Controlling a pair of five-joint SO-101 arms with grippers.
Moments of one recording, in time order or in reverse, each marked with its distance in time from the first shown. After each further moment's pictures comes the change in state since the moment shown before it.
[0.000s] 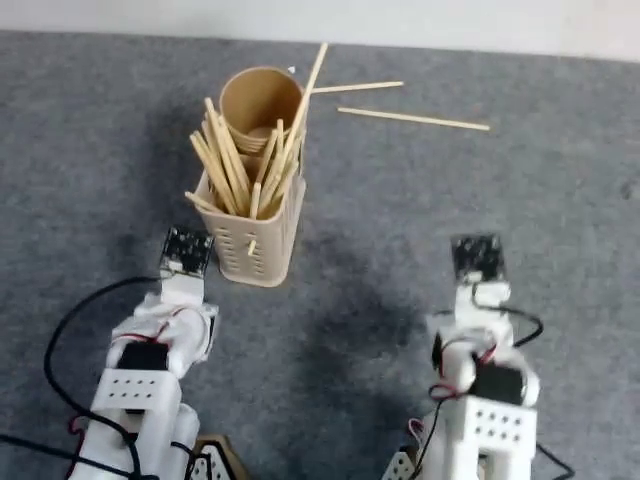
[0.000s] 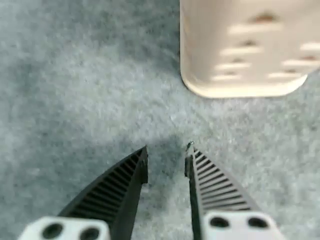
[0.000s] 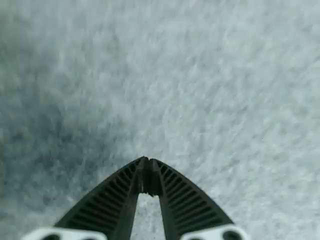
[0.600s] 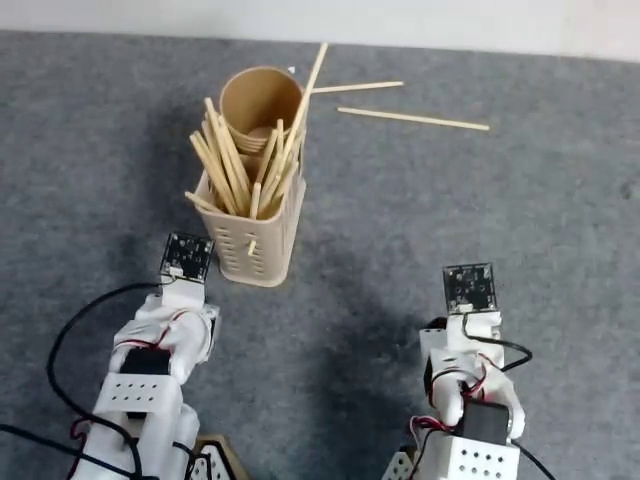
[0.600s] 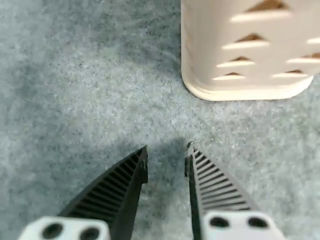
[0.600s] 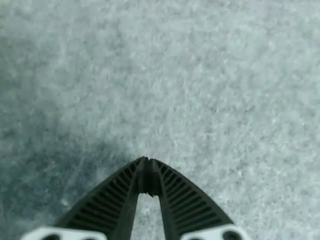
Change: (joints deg) left arm 0.0 -0.1 2.2 -4.7 0.0; right arm 0.0 -25.9 12.7 6.9 0.1
